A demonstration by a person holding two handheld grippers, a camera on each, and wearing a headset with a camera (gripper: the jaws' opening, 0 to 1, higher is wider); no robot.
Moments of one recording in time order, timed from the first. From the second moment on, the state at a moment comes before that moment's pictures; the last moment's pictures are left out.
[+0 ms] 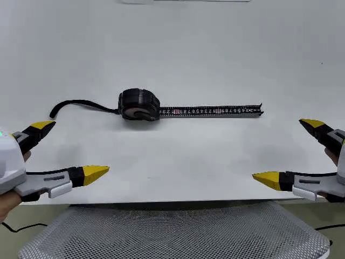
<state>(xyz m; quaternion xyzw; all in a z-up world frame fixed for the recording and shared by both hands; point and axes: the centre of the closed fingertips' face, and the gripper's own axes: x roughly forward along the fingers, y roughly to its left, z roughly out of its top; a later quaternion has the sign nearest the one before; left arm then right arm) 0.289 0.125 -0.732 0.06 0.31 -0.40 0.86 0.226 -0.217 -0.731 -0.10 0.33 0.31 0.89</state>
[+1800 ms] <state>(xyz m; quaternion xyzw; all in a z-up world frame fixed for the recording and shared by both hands) 0.337 0.032 -0.740 0.00 0.30 -0.40 0.87 0.249 -0.228 -0.729 -0.11 0.32 0.31 0.89</state>
